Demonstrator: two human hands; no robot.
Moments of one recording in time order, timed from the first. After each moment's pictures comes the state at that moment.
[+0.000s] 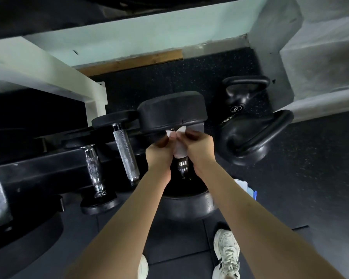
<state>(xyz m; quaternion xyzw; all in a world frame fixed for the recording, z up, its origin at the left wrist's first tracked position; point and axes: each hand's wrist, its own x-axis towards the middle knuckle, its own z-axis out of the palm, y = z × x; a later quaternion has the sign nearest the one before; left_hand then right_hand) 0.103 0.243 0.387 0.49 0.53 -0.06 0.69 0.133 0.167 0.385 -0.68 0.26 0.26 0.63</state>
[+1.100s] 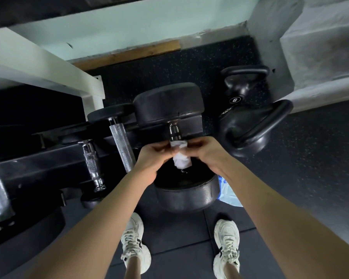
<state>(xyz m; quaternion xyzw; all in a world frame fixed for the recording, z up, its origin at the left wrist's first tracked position) 0.074 0.265 0.380 0.60 0.37 -0.19 0.68 0.126 0.119 0.370 -0.68 0.10 0.43 0.58</state>
